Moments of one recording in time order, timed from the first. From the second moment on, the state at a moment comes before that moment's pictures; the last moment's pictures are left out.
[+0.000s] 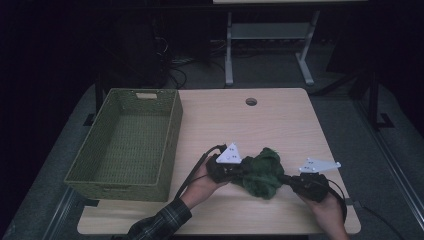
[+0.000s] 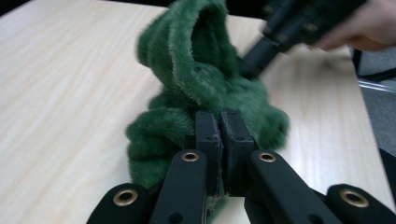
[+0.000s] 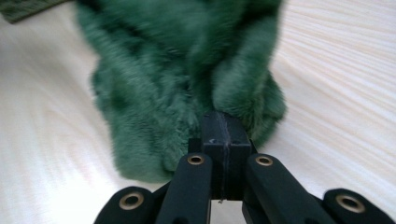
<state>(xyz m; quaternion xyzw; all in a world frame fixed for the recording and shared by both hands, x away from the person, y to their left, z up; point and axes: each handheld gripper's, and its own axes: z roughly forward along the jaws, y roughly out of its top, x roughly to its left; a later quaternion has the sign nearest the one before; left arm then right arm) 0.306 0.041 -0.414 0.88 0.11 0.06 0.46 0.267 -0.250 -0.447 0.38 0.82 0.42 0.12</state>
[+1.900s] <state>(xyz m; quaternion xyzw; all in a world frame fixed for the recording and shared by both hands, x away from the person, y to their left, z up) 0.307 0.050 -0.402 0.85 0.14 0.06 0.50 0.240 -0.231 -0.452 0.27 0.86 0.44 -0.01</state>
